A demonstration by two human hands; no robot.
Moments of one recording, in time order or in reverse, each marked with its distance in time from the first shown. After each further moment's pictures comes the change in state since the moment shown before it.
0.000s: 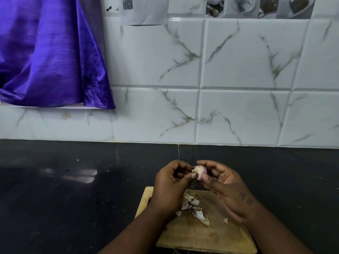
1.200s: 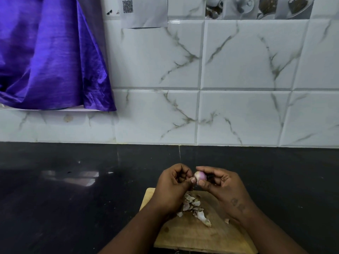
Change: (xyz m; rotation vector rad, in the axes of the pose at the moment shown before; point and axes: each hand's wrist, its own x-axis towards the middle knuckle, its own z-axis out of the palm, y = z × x) left_hand 0.002 -0.005 -0.006 -0.022 -0.150 -0.047; right_hand 0.002 0.011 -0.001 -0.365 0.079 -0.140
